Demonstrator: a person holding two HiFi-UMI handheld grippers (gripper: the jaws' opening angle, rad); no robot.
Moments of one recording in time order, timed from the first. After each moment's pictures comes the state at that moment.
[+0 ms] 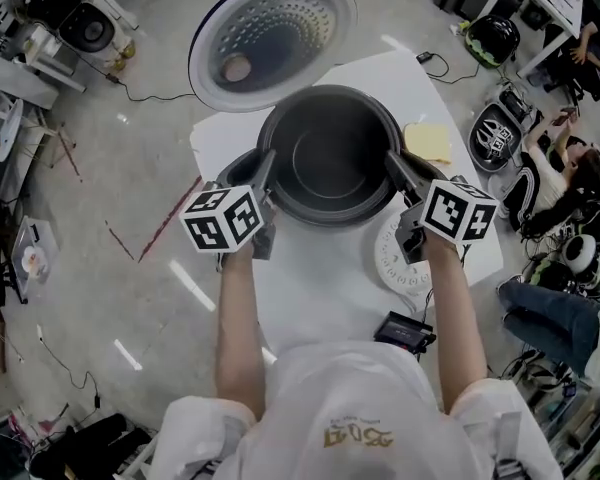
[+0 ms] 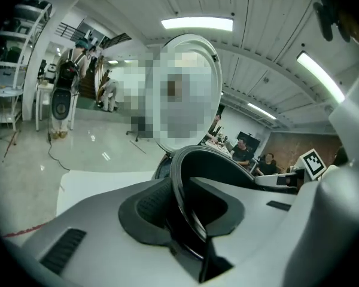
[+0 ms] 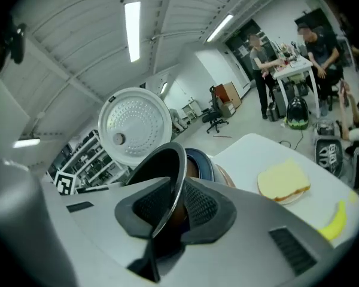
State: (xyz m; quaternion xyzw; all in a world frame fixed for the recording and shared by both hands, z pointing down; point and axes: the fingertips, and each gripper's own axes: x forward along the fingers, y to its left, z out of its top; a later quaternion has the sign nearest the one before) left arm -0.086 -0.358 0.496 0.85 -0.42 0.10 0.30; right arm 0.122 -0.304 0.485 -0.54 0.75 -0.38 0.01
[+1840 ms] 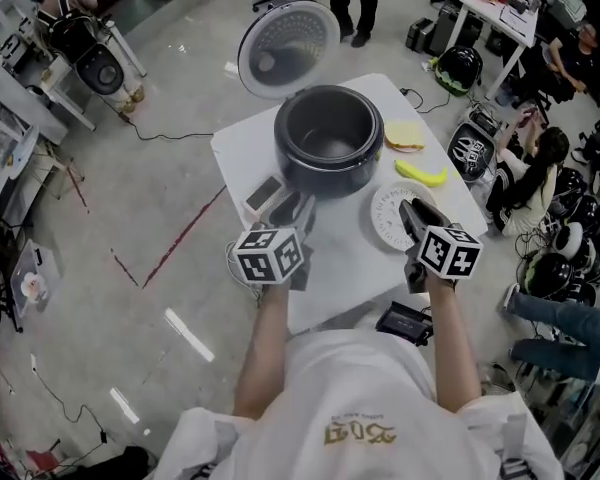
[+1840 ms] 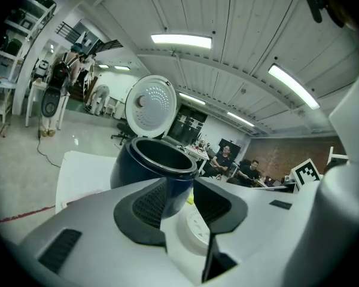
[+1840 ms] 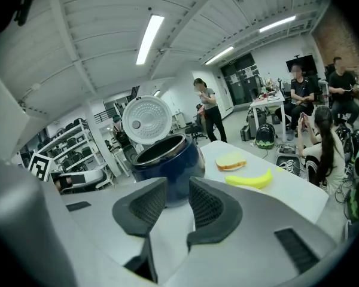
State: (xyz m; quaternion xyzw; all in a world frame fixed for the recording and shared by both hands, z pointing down) left arm -0.111 -0.137 0.468 0.89 -0.36 0.05 0.27; right arm 0.093 -0.066 0.480 -0.65 0.70 -0.29 -0.03
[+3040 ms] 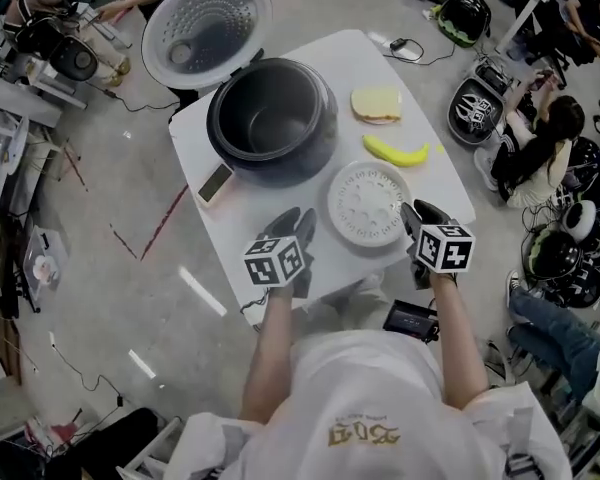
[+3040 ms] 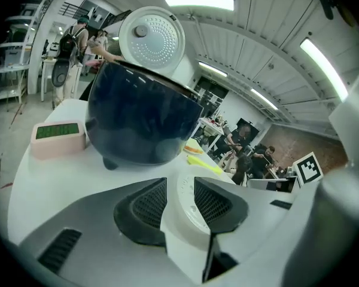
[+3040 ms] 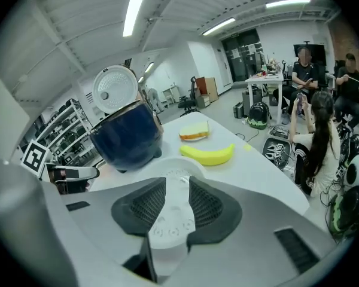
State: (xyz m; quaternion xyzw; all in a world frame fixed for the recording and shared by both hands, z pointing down) left arm 0.025 -0.110 0.597 0.82 -0.39 0.16 0.37; right arm 0.251 -0.056 0.601 -0.62 0.68 -0.37 -0.13
